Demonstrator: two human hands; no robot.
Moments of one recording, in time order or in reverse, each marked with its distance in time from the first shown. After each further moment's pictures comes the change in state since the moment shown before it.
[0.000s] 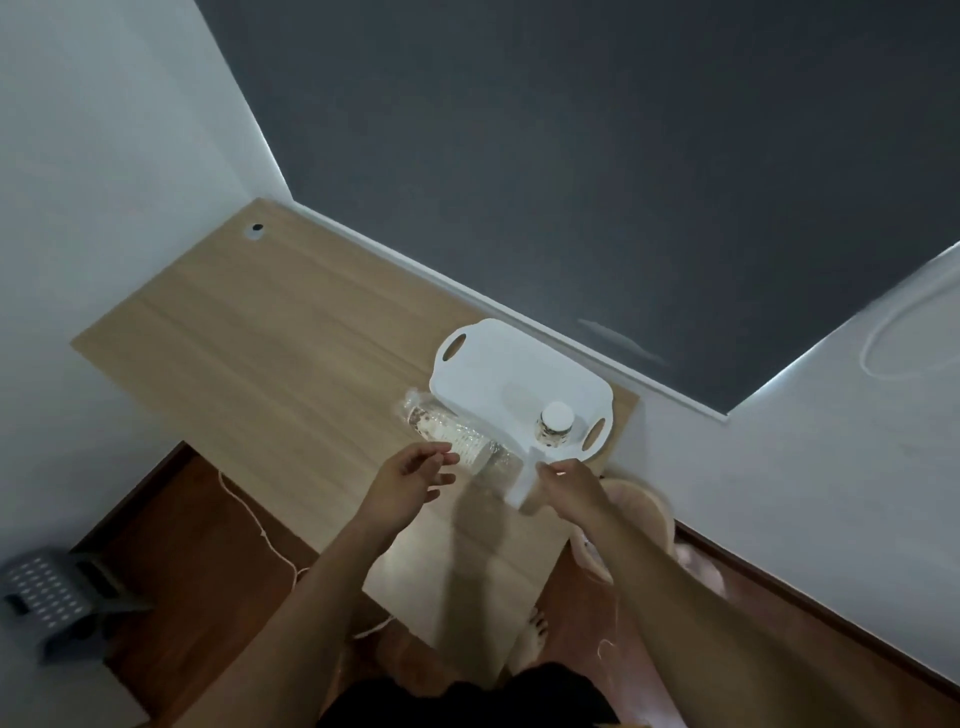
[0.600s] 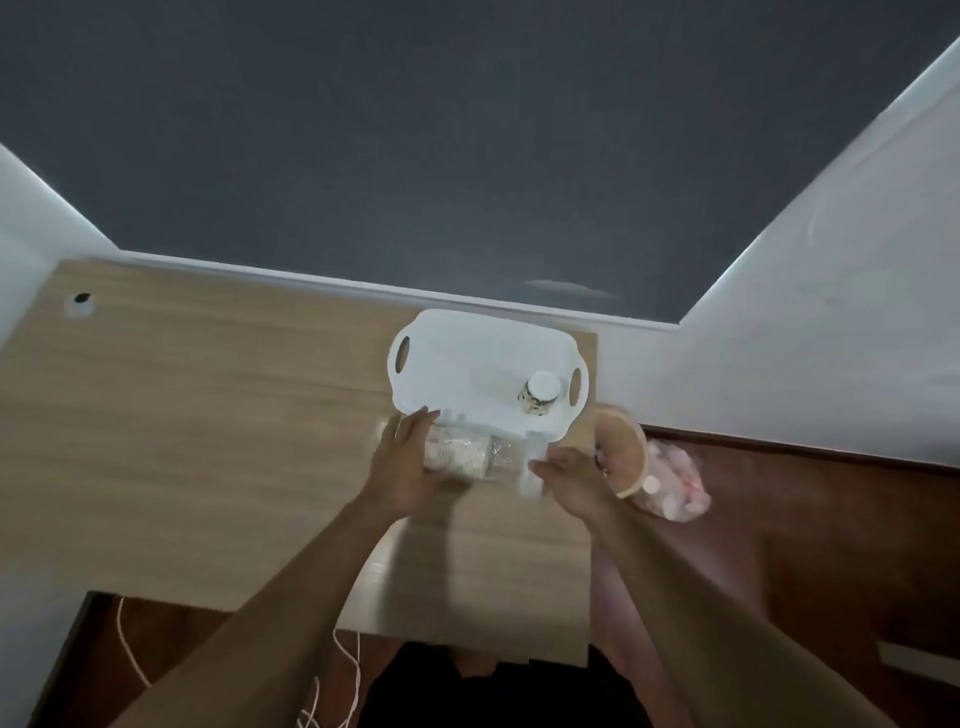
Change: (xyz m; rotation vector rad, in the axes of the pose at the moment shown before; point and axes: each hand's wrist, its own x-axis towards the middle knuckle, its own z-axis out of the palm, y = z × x) left_hand 0.160 0.002 -0.053 1.072 -0.376 0.462; right_hand -0.016 -0.020 0.067 0.277 0.225 0.142
